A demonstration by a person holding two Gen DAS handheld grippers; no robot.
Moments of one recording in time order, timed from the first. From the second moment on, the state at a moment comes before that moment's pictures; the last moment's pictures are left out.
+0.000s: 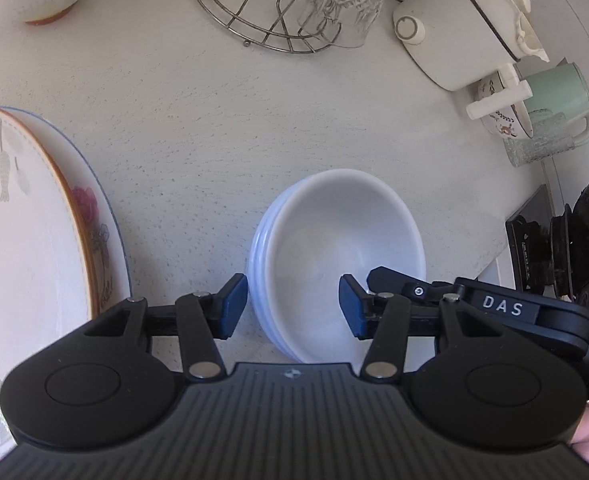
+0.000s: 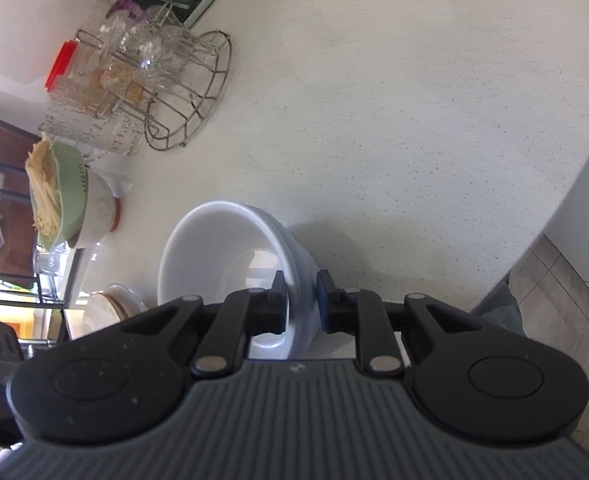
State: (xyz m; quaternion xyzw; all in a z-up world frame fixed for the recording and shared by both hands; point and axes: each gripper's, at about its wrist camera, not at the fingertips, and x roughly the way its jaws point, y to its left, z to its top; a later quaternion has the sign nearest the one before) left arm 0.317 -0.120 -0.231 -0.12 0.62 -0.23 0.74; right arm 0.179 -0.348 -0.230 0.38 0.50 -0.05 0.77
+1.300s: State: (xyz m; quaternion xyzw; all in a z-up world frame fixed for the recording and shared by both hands) left arm 0.327 -0.096 -0.189 -0.11 0.59 -0.28 0.75; right arm 0.165 -0.327 -0.196 0.39 0.47 -0.07 0.79
